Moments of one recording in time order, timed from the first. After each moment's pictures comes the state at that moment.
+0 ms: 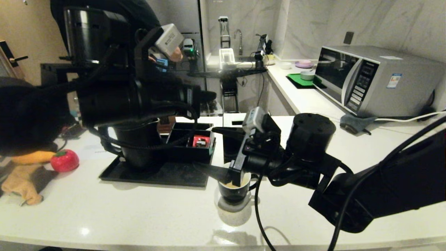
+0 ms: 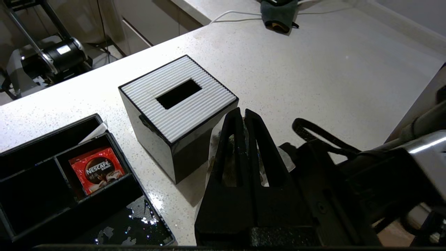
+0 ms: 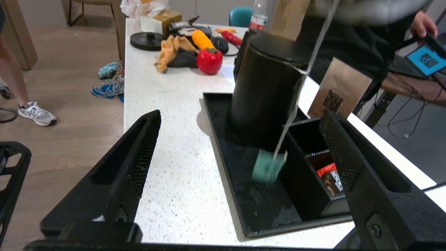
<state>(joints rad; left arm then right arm) -0.56 1.61 -1.24 -0.17 -0.22 -0.09 0.75 2.00 -0.95 -1.17 0.49 -0.17</state>
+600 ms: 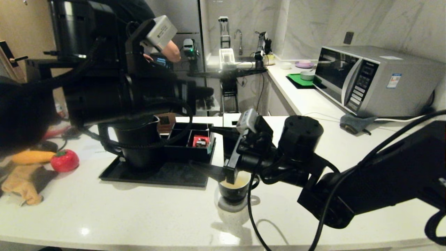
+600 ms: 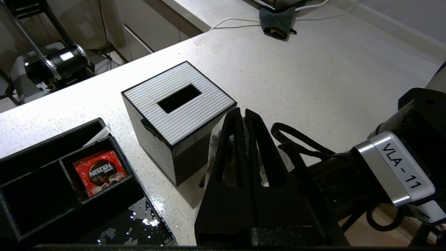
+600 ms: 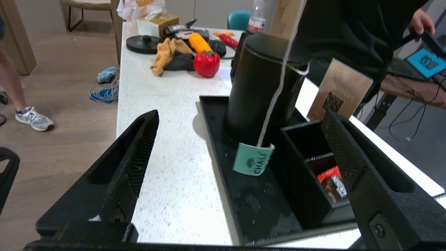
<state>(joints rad) -0.56 1.59 -1.24 -0.16 -0.22 -0.09 0.74 2.07 -1.01 -1.21 0.49 -0.15</state>
